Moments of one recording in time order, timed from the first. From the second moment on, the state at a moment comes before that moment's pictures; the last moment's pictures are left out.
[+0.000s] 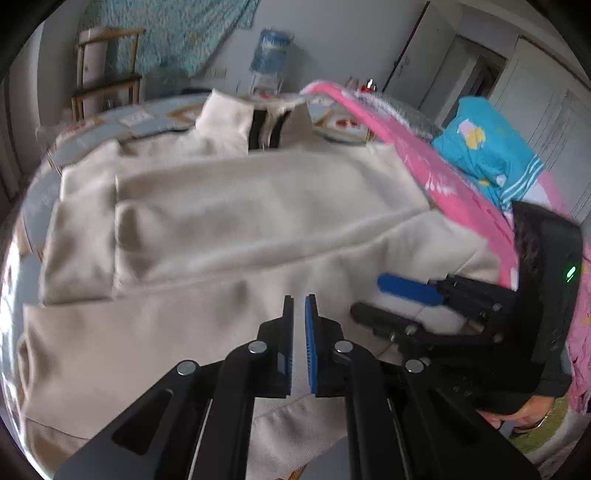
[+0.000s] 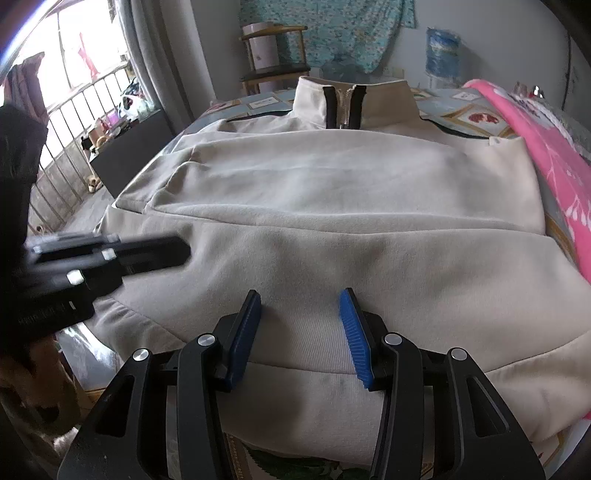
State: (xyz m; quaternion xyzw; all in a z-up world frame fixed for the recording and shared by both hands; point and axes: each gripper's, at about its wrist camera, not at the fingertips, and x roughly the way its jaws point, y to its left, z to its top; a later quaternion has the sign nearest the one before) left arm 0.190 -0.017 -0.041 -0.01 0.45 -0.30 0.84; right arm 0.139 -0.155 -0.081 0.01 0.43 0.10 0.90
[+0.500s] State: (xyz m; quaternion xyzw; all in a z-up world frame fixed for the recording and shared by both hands) left arm 0.191 -0.023 -0.049 -0.01 0.48 -0.28 0.83; right arm 0.141 -0.165 -0.078 -0.01 0.43 0.06 0.90
